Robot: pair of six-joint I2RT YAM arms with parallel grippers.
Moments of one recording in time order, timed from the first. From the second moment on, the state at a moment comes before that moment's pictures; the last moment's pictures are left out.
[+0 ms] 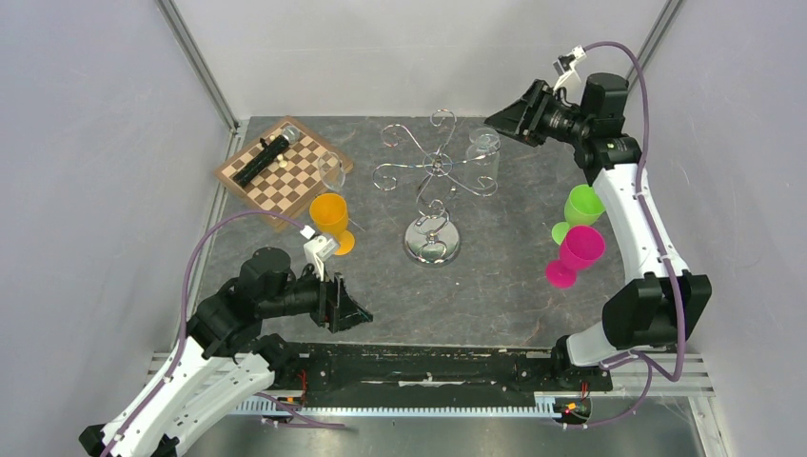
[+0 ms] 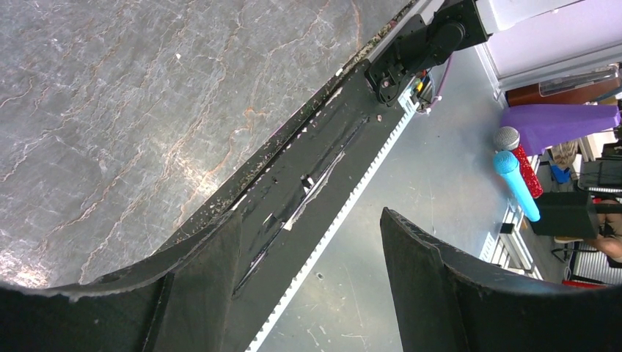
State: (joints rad) left arm -0.68 0.50 0.75 -0.78 0.48 -0.48; right arm 0.04 1.50 1.53 -0.33 -0.76 0.65
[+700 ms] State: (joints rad) left arm -0.68 0.50 0.75 -0.78 0.47 -0.48; right arm 0.07 1.51 1.51 -0.22 -0.83 0.71
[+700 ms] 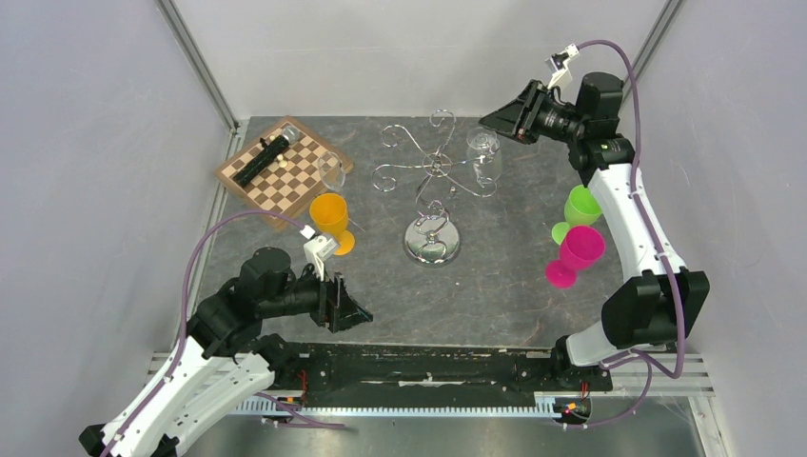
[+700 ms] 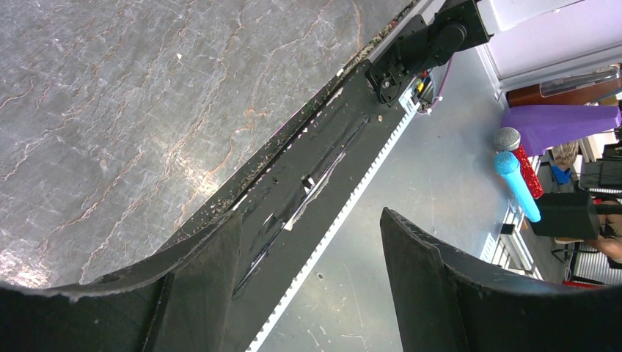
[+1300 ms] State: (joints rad) left arm -0.68 0.50 0.75 -0.78 0.47 -0.48; right arm 0.07 1.49 1.46 -0.22 -0.83 0.71
